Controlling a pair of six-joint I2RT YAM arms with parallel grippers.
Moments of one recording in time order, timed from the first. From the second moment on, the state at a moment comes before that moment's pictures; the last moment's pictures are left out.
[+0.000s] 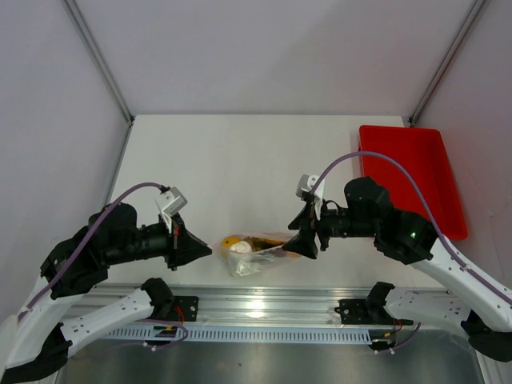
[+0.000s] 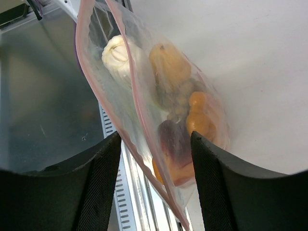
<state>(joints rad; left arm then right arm) -0.85 0.60 1.18 -1.00 0.30 -0.37 0.93 0.91 1.16 -0.66 -0.45 0.03</state>
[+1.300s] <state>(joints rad) -0.85 0.67 1.19 -0.87 0.28 -0.33 1.08 1.22 1.36 -0.66 -0.40 -0.02</state>
